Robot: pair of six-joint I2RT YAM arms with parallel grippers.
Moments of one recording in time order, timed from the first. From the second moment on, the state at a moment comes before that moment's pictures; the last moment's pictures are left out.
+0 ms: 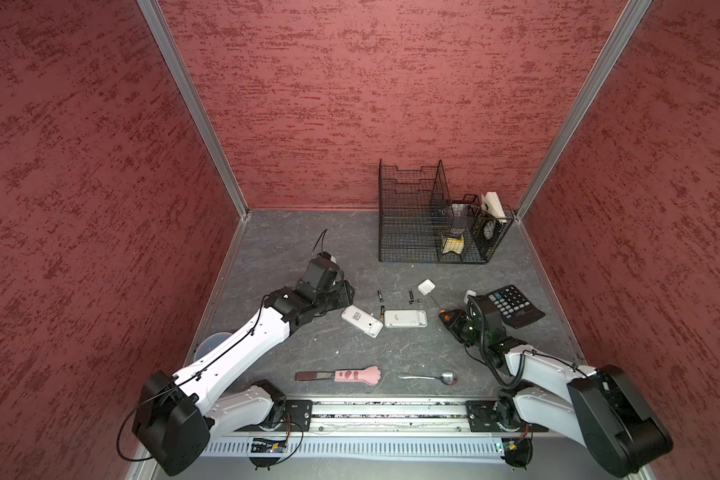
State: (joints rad) left arm -0.58 1.14 0.88 -0.55 0.01 -0.72; right arm 0.32 1.14 0.21 0.23 -0.19 1.08
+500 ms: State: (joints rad) left arm -0.51 1.11 0.85 -0.56 0.02 -0.71; right arm 0.32 1.07 0.32 -0.10 -0.06 1.07
